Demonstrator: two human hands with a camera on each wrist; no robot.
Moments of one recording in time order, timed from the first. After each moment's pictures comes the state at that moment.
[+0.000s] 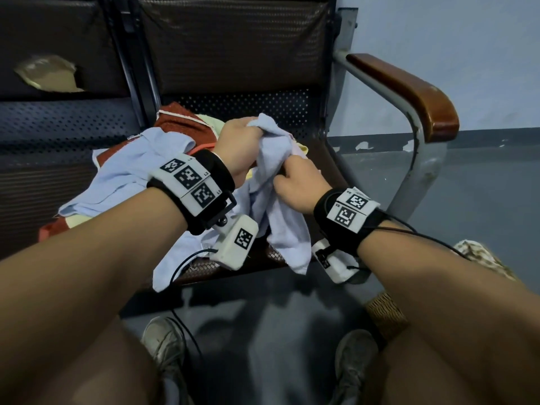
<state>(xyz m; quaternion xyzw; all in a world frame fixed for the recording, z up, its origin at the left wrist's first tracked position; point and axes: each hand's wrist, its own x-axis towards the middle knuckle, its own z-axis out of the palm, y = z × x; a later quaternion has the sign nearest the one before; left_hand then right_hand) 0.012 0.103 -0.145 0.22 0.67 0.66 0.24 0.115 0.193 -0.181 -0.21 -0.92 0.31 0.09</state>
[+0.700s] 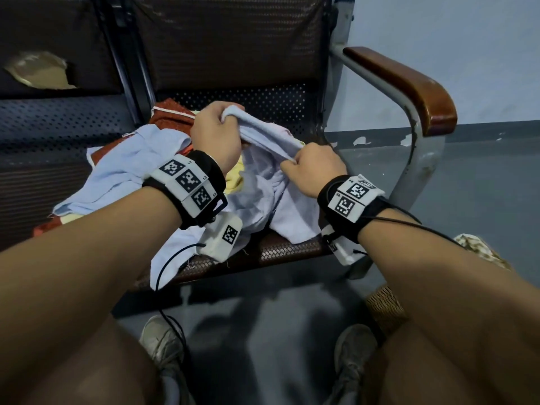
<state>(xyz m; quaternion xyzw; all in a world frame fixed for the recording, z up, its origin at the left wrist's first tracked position) -0.015 0.097 -0.165 0.23 0.74 0.63 0.00 0.112 0.220 -0.182 -0.30 -0.93 0.15 0.12</state>
